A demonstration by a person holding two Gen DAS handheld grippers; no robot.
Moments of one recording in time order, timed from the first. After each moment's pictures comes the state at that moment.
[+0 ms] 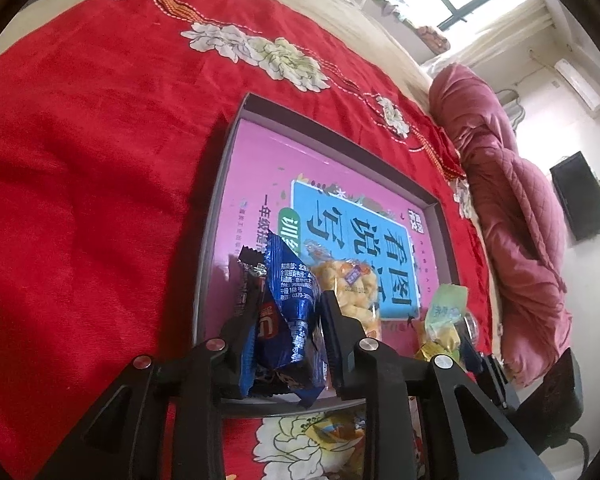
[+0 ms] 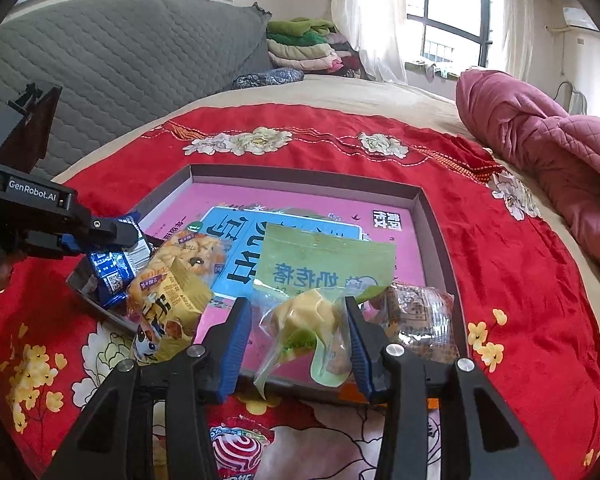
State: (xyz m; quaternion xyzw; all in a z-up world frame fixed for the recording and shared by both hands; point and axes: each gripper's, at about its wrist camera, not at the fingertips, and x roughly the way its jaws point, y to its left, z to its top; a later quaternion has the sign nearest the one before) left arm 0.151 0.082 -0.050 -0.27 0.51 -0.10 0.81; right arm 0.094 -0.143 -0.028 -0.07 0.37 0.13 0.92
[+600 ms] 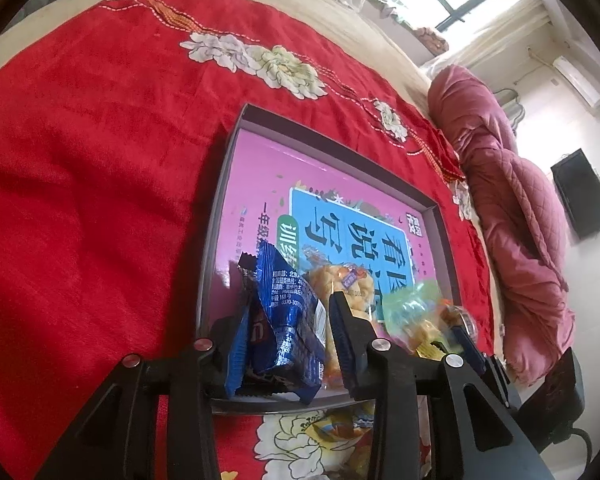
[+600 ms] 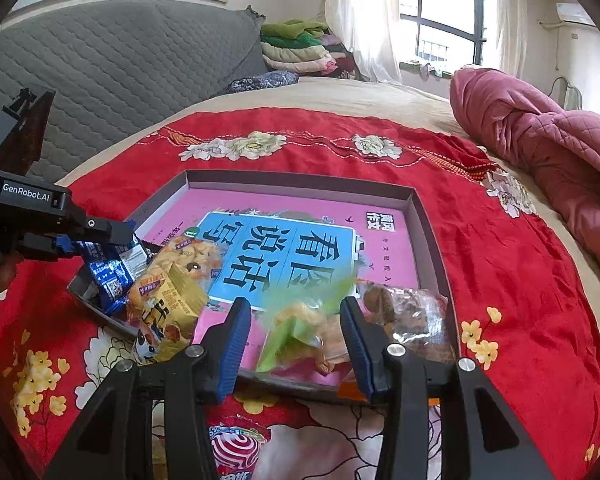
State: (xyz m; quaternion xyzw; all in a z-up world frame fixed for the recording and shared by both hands) left arm 0.149 0.084 -0.041 -0.26 0.50 -0.10 0.82; right arm 0.092 -0.147 -0.023 -0.06 0.37 0.13 0.92
